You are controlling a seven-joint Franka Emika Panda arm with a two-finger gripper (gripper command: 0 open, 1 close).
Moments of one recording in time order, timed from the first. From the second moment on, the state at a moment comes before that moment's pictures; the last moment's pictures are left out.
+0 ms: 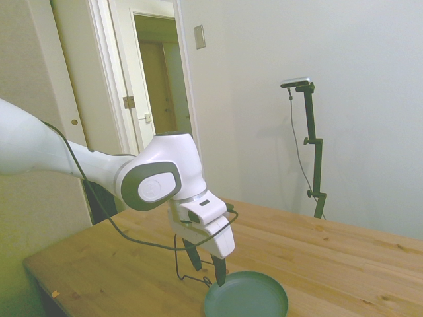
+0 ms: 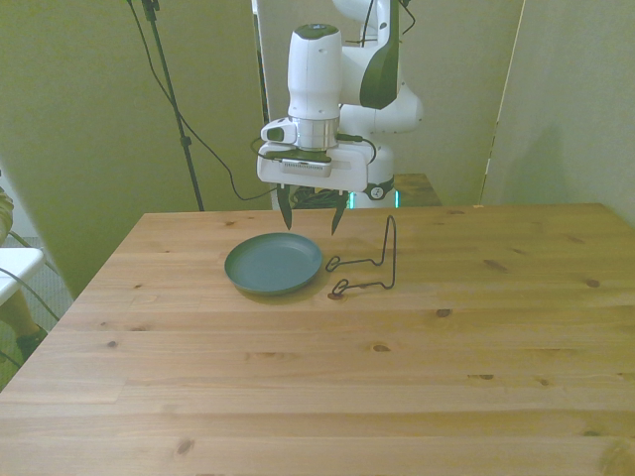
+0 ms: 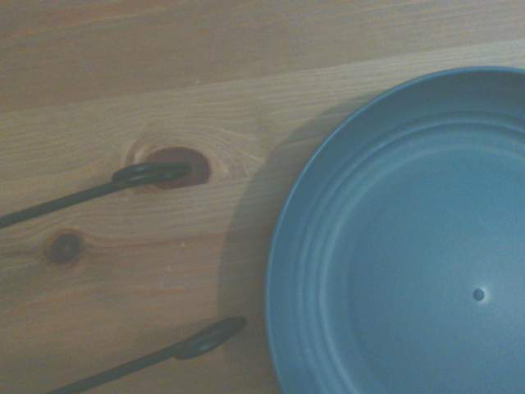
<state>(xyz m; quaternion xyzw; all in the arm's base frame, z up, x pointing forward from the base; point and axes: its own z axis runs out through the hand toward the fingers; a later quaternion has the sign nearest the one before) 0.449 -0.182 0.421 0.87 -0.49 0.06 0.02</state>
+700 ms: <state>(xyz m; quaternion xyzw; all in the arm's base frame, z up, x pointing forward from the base) 0.457 -0.193 0.390 0.88 -0.48 0.03 0.05</state>
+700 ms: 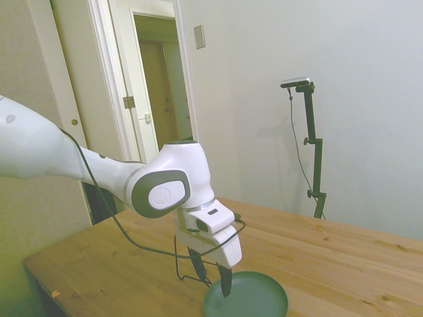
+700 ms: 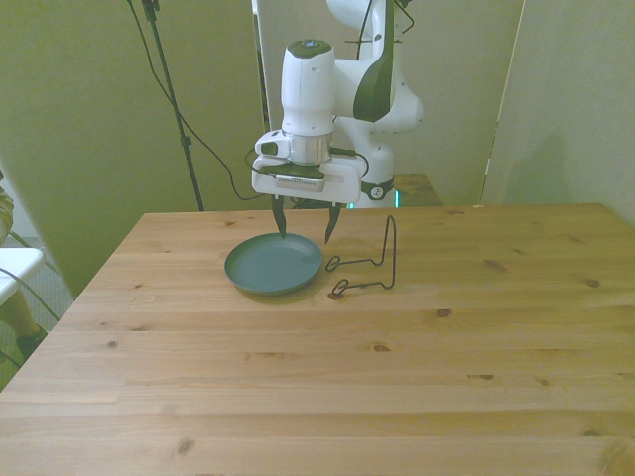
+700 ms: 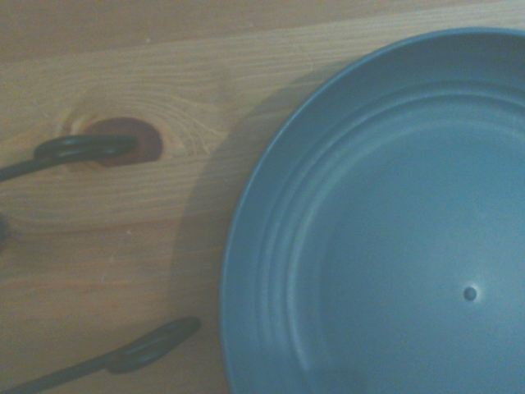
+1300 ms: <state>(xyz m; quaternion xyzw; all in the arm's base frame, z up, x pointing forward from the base) 0.468 -0.156 0.370 0.89 -0.45 0.05 0.09</state>
